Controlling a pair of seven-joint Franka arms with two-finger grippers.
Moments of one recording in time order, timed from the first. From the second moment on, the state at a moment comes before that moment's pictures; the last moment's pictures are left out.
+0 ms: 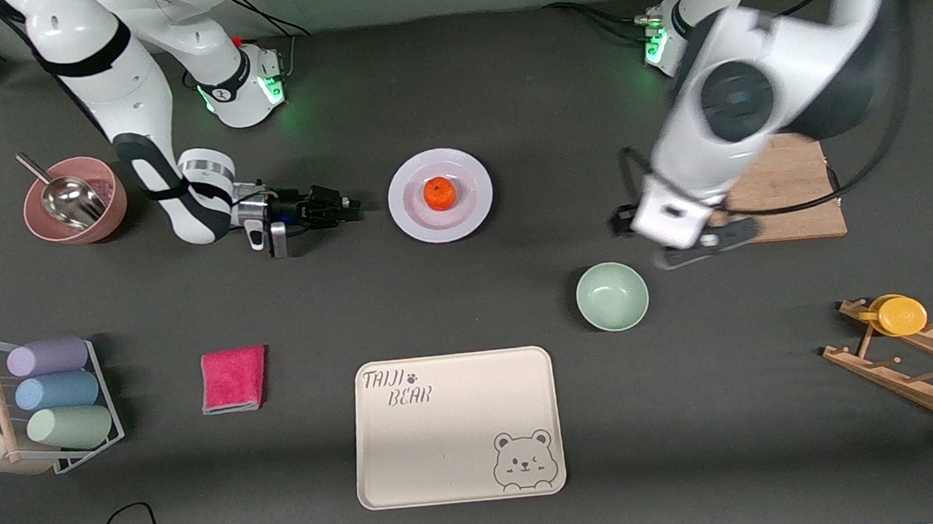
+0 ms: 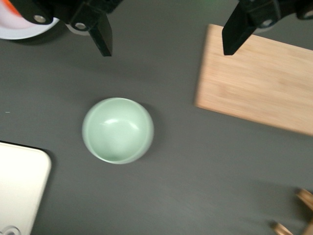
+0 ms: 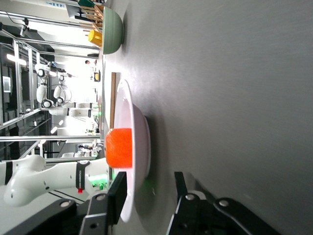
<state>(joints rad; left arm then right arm) -0.25 0.11 -0.11 -1.75 0.04 1.76 -0.56 0.30 0.47 -0.10 -2.60 1.78 1.89 -1.55</state>
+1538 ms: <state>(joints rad) -0.23 -0.02 0.24 -1.75 0.05 1.68 -0.13 0.34 0.45 -0.02 -2.51 1.93 1.88 -1.40</state>
